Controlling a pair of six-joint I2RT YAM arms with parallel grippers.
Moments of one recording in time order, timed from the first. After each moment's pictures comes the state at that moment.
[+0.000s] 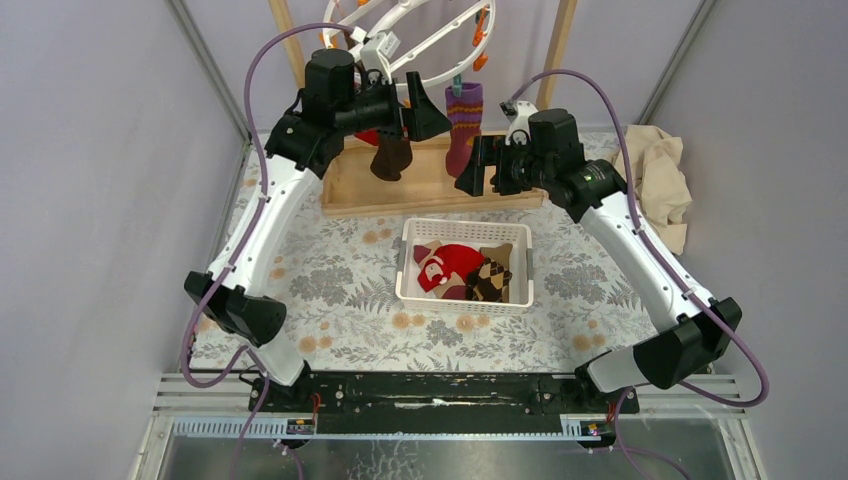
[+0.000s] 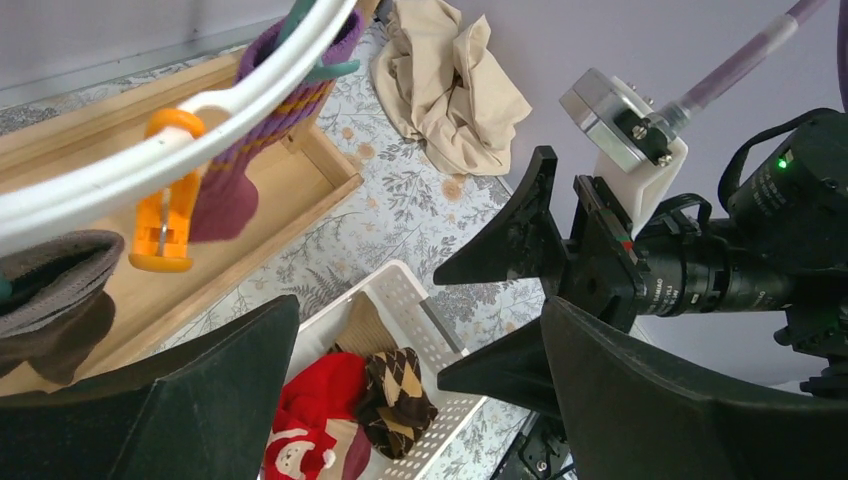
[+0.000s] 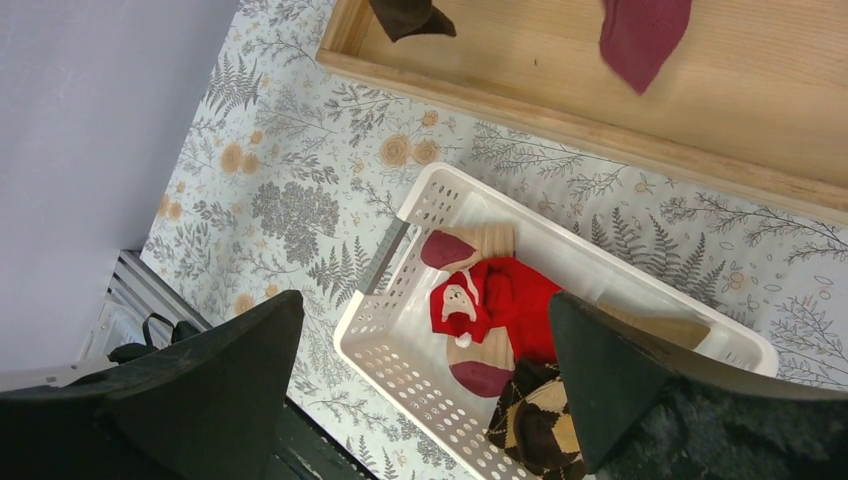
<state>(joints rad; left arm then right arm) -0.39 1.69 2.03 -0.60 0.55 -0.42 0.46 1.44 1.54 -0.65 -0.28 0.36</state>
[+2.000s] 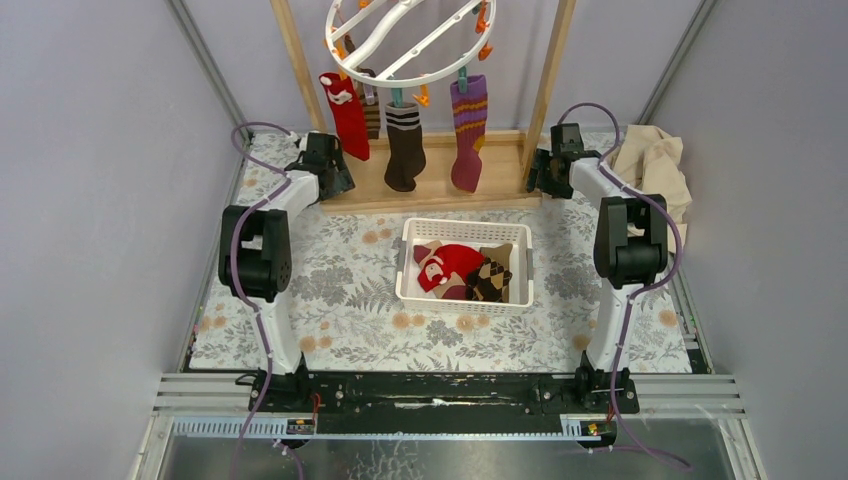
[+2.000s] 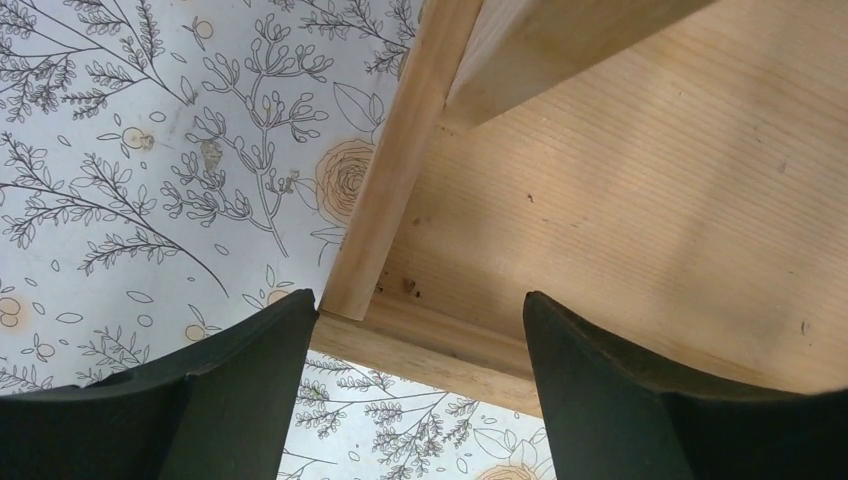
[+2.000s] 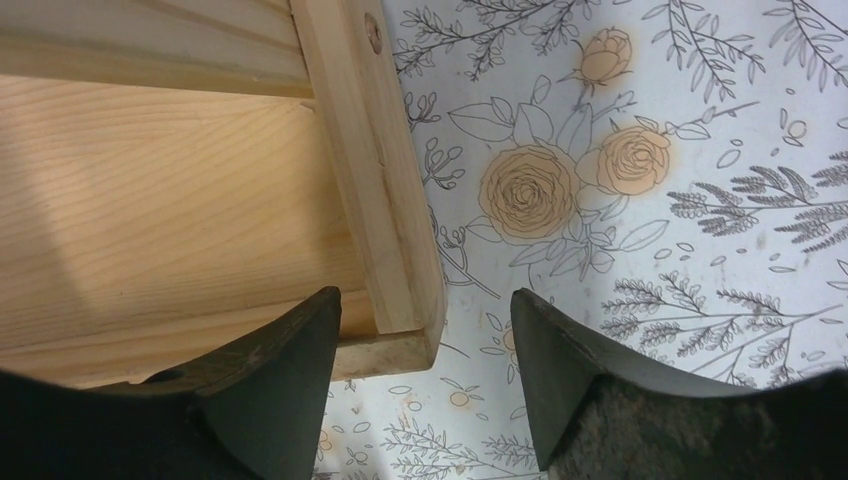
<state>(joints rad) -0.07 1.97 1.43 -0.34 -0.23 -0.47 0.08 2.08 1.58 -0.48 0.05 0.29</state>
